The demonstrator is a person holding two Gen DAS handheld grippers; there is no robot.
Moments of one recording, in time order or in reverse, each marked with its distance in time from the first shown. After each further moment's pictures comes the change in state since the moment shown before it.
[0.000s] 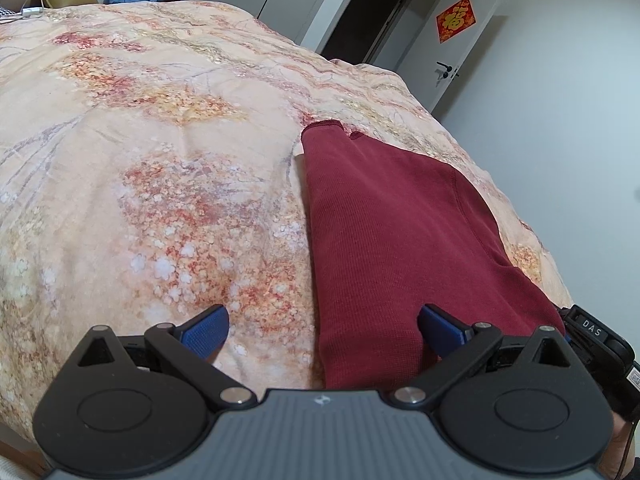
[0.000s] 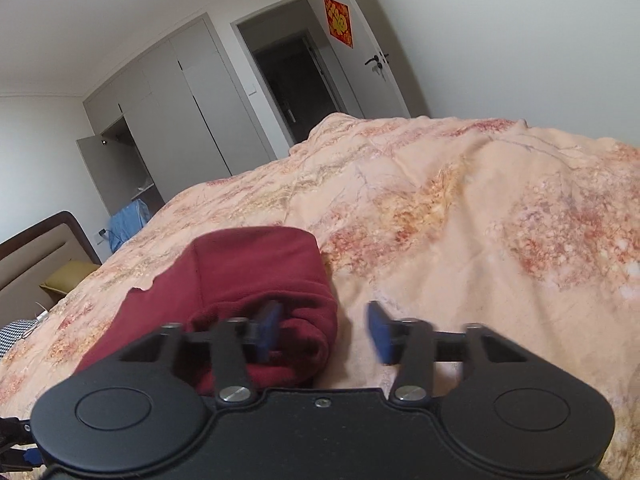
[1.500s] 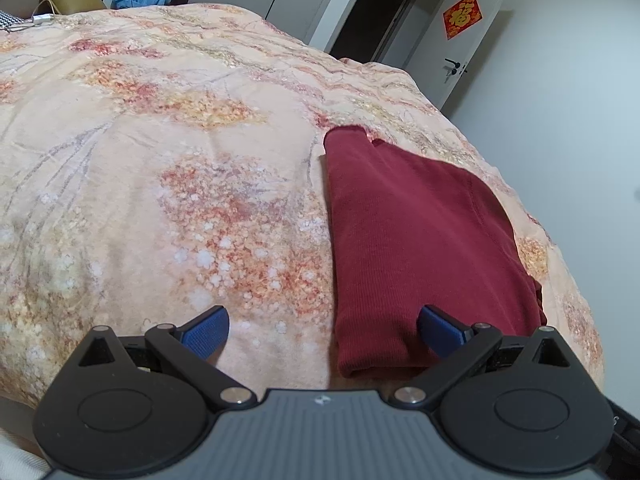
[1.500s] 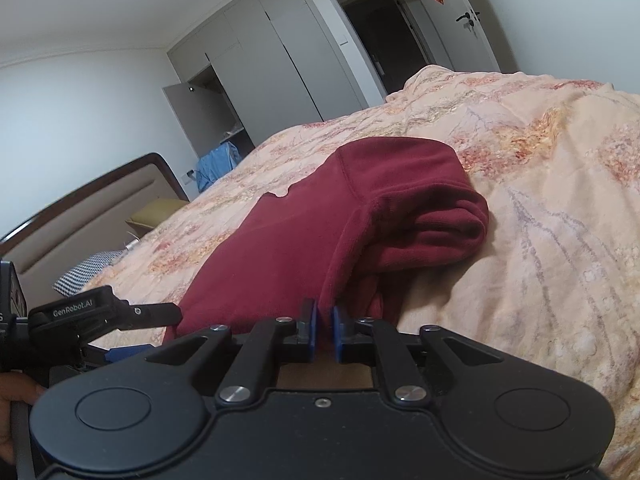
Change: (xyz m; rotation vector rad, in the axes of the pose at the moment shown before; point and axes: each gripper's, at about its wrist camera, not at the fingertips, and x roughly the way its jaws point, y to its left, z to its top) left arm -0.024 0.007 -0.002 0.010 -0.001 0.044; right arm -0.054 0.050 -0.046 -0.066 0.171 0.271
